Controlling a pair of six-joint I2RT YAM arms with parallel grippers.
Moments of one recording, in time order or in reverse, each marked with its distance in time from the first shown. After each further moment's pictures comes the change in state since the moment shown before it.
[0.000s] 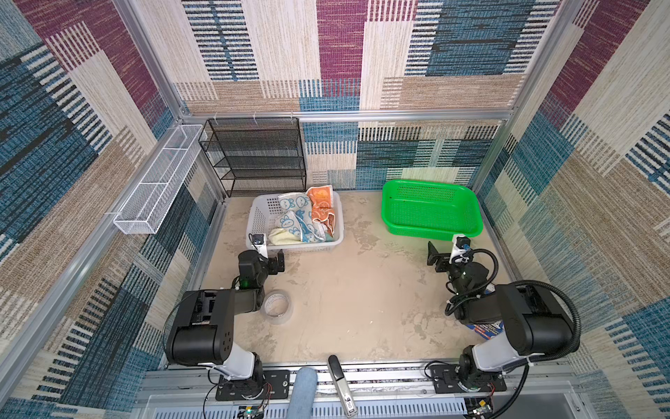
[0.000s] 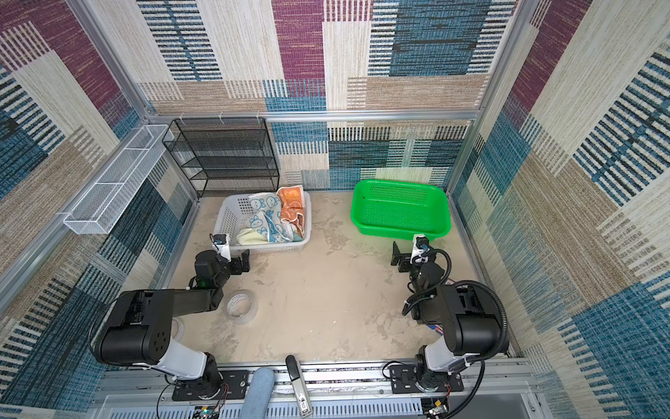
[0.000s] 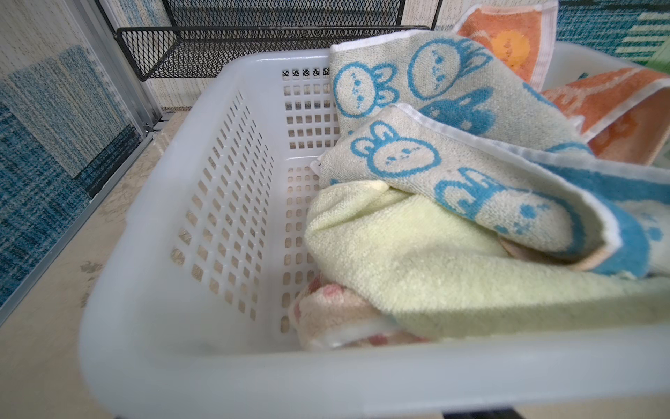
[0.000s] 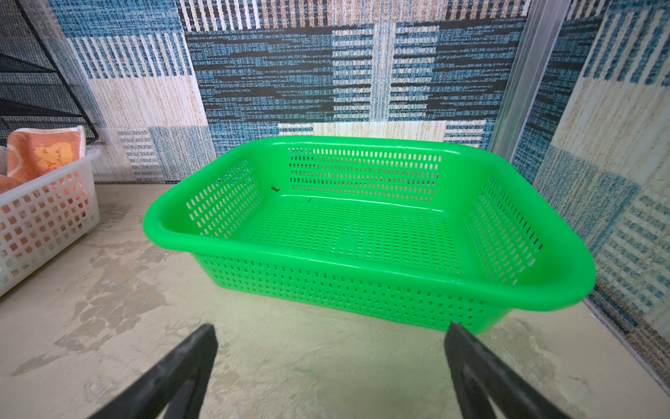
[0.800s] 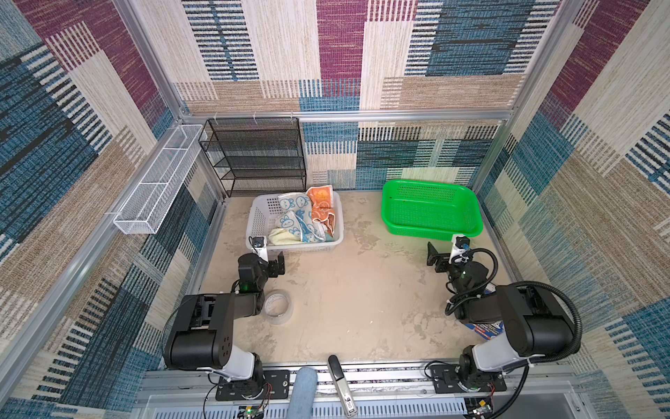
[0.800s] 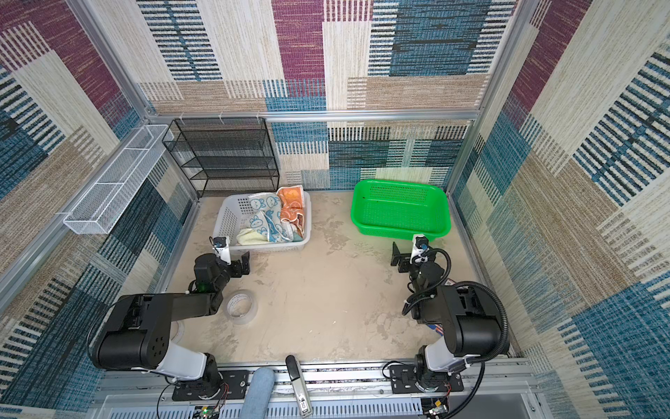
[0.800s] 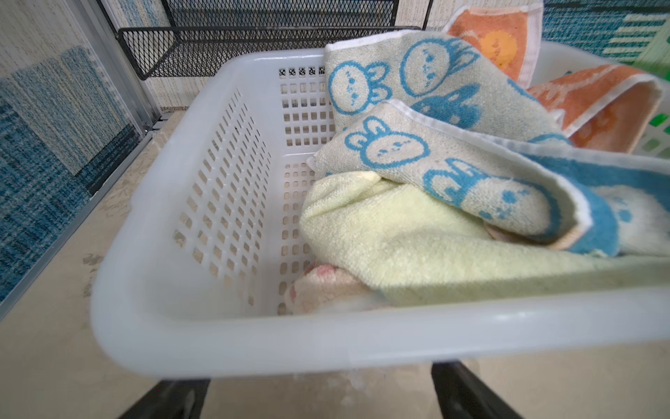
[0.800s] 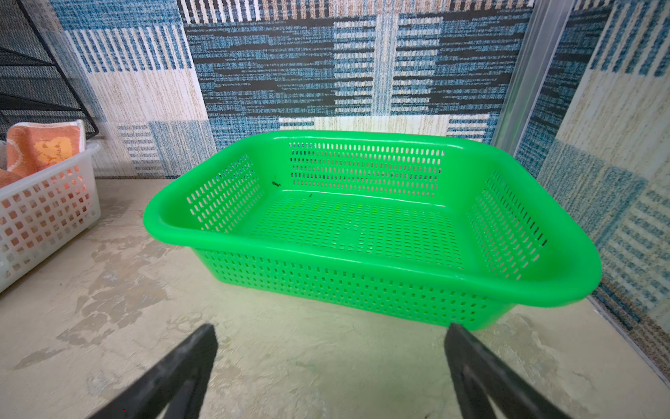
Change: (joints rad) left arm 0.000 -0.064 -0.062 0.026 -0.001 0.000; right arm 0.000 -0.035 0.023 -0.068 0.000 0.000
